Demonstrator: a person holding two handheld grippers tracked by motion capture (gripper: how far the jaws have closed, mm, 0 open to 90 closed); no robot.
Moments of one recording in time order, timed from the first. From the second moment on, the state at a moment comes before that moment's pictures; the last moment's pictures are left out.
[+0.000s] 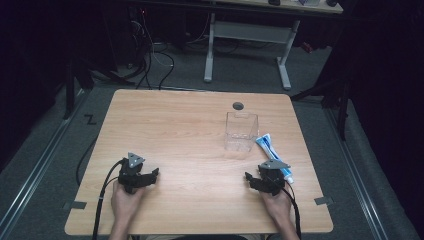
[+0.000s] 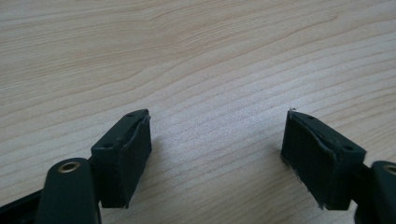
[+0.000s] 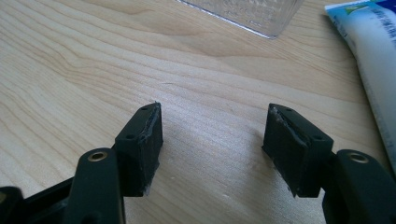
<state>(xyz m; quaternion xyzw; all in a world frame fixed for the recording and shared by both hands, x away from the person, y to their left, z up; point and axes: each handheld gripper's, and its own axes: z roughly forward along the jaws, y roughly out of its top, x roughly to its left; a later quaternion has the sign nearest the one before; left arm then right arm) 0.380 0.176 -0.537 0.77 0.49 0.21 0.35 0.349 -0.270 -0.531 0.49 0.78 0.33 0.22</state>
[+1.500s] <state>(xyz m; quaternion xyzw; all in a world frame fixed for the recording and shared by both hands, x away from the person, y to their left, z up) 0.381 0.178 -0.537 0.77 0.49 0.20 0.35 0.338 -0.276 -0.523 0.49 0.77 0.34 0.22</state>
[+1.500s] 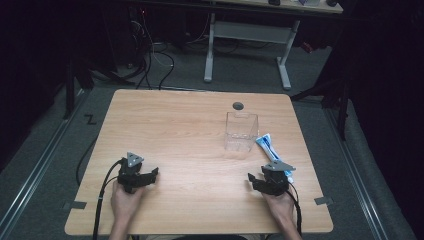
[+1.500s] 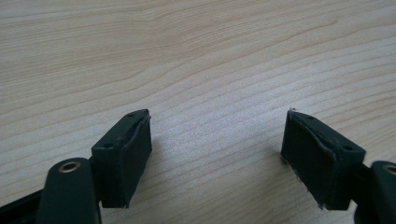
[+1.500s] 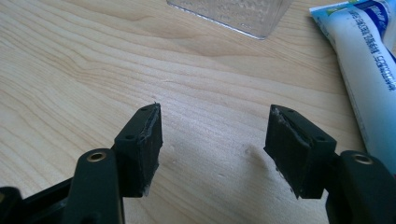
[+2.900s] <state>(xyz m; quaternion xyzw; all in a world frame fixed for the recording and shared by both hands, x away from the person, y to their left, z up) 0.381 0.178 -0.537 0.77 0.49 0.20 0.35 0.302 -0.310 -0.504 0.52 0.72 0.40 0.24</state>
